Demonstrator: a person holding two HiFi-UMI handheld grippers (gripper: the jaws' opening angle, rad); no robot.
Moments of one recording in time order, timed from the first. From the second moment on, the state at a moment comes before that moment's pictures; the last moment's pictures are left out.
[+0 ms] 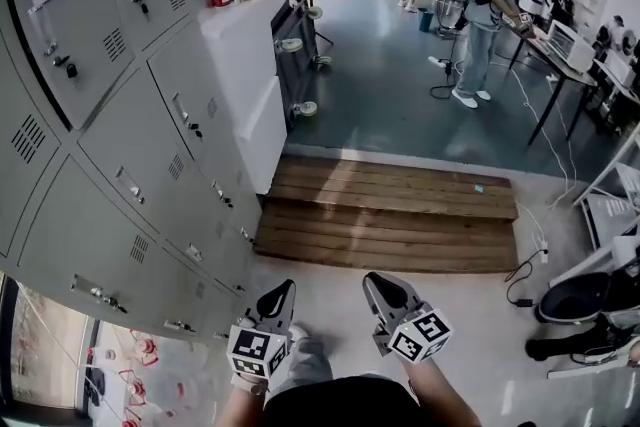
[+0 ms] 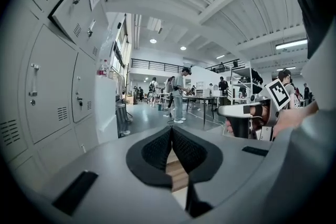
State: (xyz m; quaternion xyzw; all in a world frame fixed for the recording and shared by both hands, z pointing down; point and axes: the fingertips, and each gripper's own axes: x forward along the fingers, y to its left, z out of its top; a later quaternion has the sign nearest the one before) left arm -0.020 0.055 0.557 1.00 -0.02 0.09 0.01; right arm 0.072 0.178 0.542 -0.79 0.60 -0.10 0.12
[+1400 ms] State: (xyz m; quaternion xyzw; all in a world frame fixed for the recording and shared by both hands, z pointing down) left arm 0.035 -0.378 0.493 0.93 -0.36 0.05 0.02; right arm 0.190 -0.408 0.318 -0.54 0.84 0.06 0.09
